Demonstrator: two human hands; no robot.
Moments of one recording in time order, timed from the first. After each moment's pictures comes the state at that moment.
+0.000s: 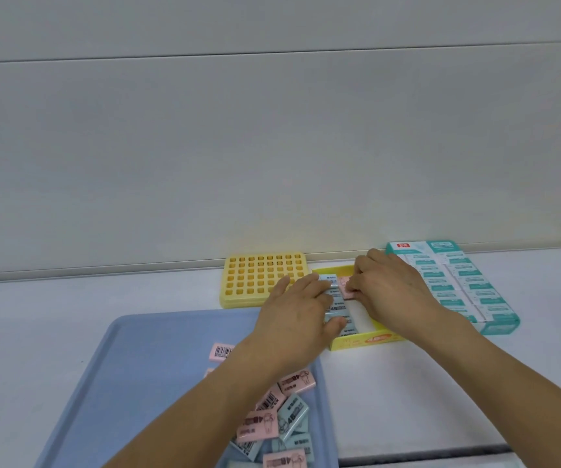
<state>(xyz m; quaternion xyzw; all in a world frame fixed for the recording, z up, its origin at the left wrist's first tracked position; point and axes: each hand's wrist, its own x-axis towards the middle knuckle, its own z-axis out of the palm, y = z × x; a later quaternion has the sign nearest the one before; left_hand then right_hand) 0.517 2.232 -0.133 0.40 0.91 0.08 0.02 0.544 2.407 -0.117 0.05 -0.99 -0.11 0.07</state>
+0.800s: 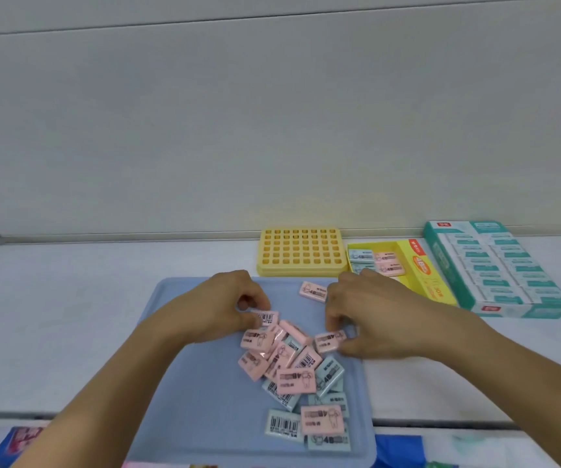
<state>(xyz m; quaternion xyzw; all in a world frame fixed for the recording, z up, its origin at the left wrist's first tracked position) 0.509 2.091 -0.104 0.28 0.93 0.18 0.18 0.577 2.336 -0.103 0.26 -0.96 0.02 -0.05</state>
